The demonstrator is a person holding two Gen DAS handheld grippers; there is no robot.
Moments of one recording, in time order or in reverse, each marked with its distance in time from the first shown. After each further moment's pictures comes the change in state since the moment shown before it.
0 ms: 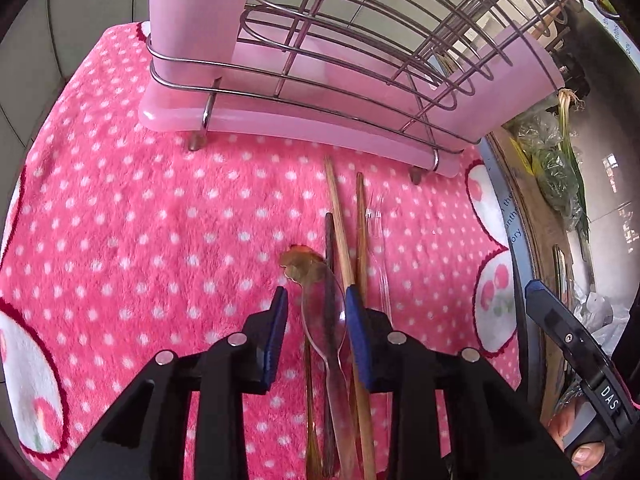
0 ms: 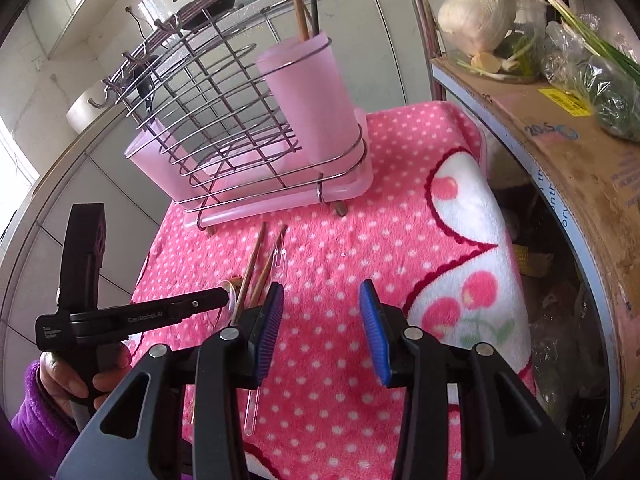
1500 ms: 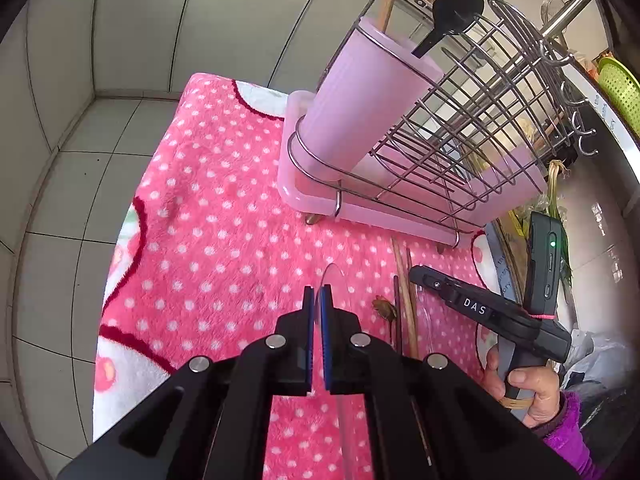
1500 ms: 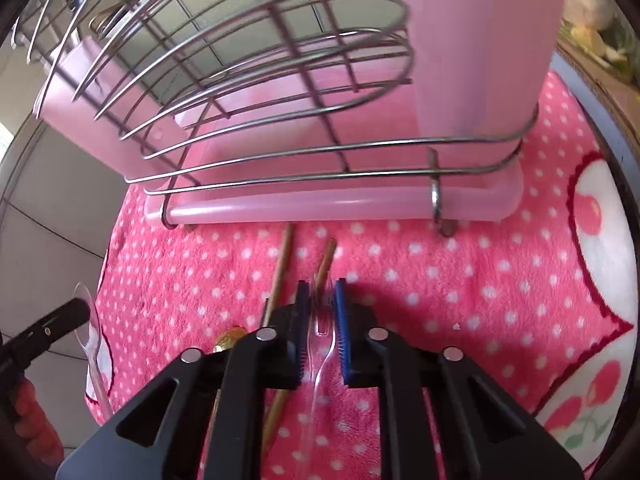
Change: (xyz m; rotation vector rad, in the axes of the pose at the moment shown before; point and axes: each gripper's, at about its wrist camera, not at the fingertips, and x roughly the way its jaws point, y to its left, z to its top) left arm -0.088 0.080 0.006 -0.075 -0.192 -0.032; right arm 0.141 0.054 0.041 -0.067 0.225 -0.049
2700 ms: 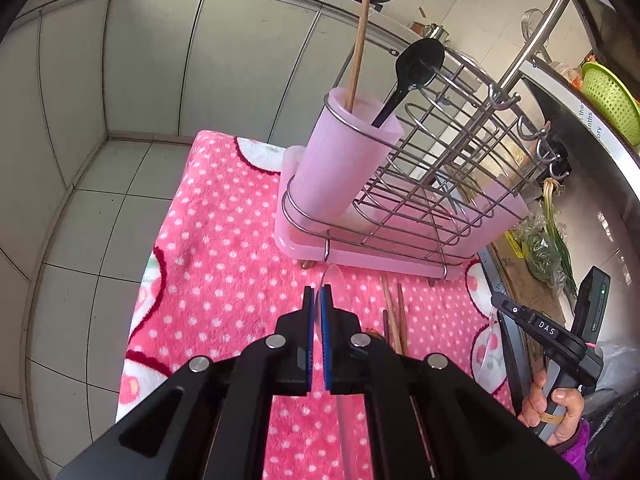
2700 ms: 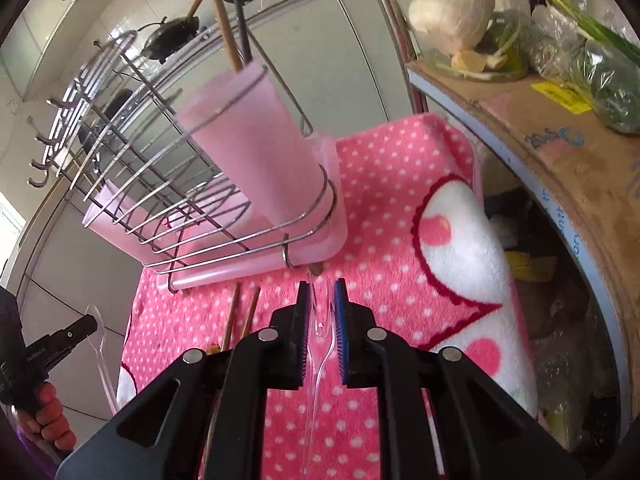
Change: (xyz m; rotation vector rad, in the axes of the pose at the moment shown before) left arm -0.038 -0.020 0.005 0.045 -0.158 0.047; right arm -0.111 -0.082 -0.028 0.173 -0.299 0.019
